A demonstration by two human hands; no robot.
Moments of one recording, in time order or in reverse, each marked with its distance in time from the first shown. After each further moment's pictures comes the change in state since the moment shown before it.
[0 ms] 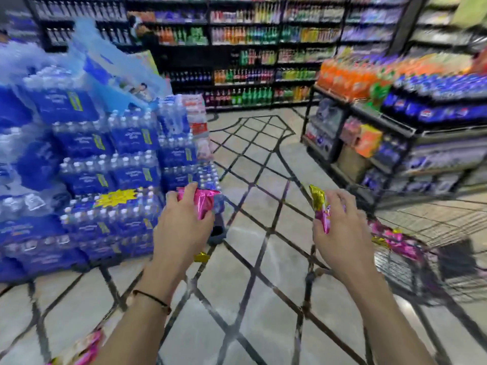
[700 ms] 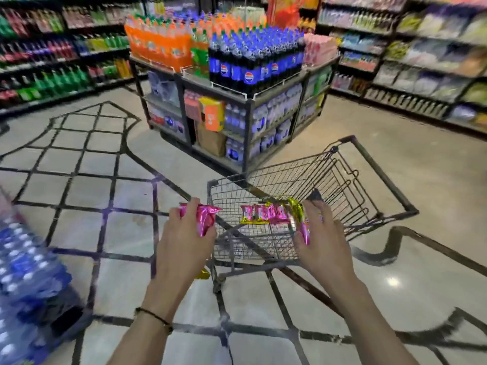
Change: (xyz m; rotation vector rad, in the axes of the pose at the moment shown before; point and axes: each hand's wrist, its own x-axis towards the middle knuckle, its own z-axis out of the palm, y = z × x) left_hand 0.137 0.345 0.358 -0.134 -0.490 0.499; right_hand 0.152 0.343 -0.017 -0.238 0.004 0.591
